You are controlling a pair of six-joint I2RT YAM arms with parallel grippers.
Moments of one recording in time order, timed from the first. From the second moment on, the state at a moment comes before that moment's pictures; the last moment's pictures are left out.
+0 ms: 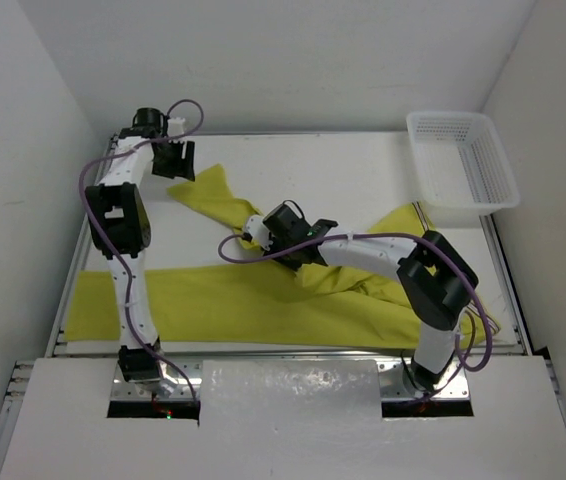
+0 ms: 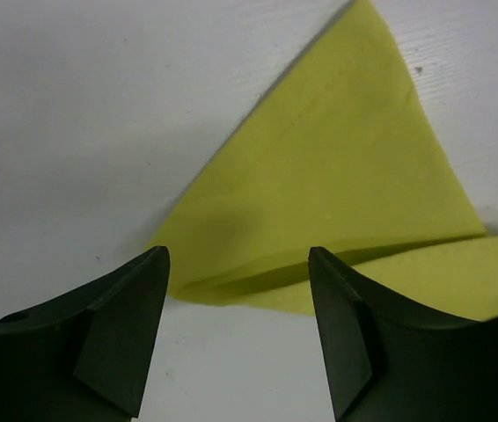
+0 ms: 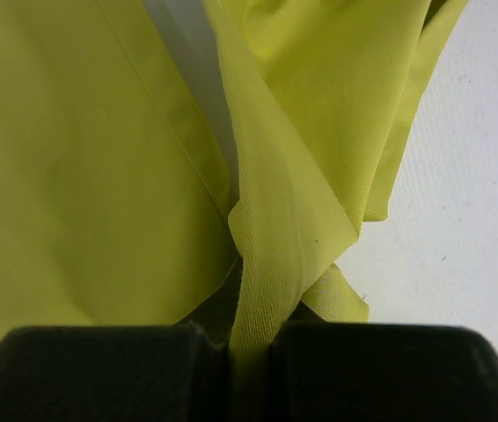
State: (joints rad) left arm 0.11 2.36 2.12 -0.82 0.29 0.20; right arm 0.85 1.83 1.19 -0.36 0.08 -0.35
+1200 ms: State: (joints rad) left arm 0.42 2.11 1.72 -0.83 0.08 0.42; right arm 0.17 1.79 1.34 -0.57 0.18 0.15
